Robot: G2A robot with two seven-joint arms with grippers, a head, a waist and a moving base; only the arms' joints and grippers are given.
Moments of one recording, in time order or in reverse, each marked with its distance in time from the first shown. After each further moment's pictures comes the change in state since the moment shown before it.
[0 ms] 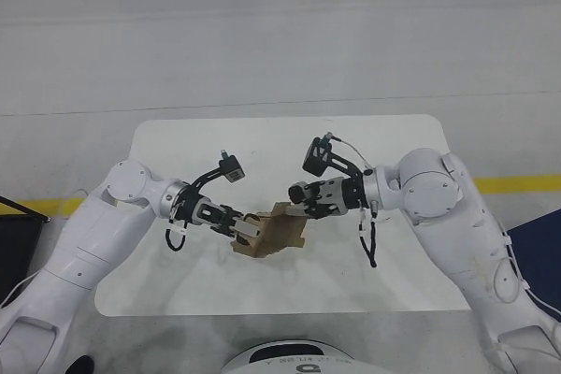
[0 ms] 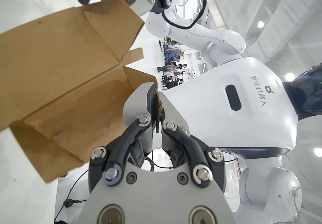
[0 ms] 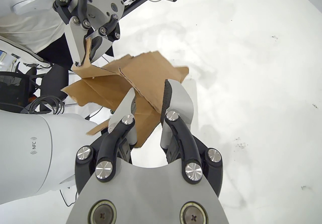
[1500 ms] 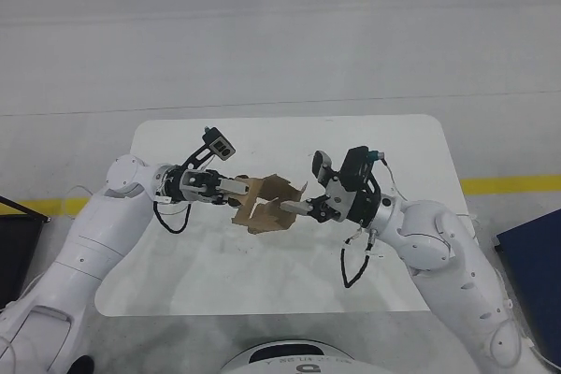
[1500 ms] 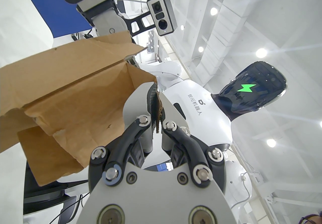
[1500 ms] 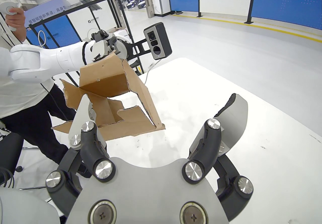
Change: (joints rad) left arm -0.027 -0.076 -0.035 0.165 -0.302 0.055 0.000; right arm -0.340 -0.006 0.085 -0.178 -0.469 -0.061 -0.778
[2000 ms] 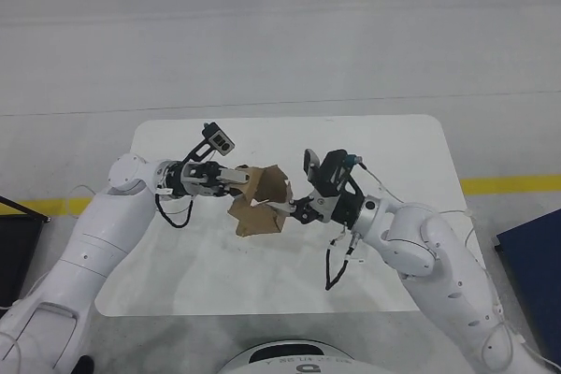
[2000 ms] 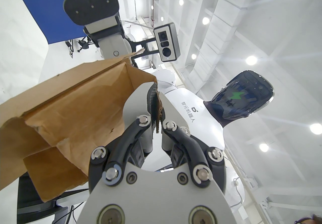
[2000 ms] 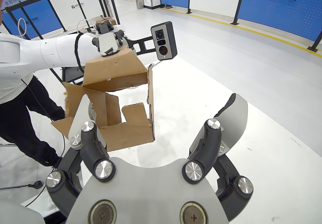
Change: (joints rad) left arm -0.006 -0.028 -0.020 0.045 -0.020 0.031 0.028; right arm 0.032 -0.013 -0.091 -0.063 -0.158 0.121 0.003
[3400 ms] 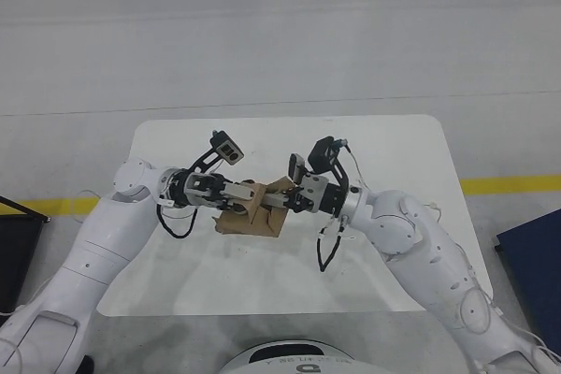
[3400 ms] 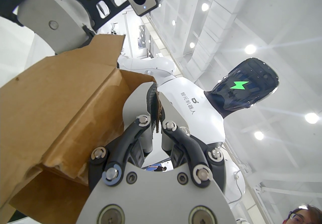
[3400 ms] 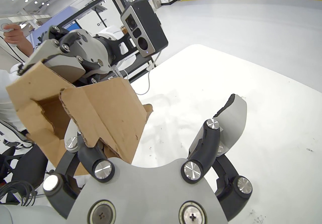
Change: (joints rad) left arm 0.047 0.006 -0.010 -0.106 -0.001 0.020 -0.028; right arm 0.130 -0.036 -0.093 0.270 0.290 -0.042 0.016
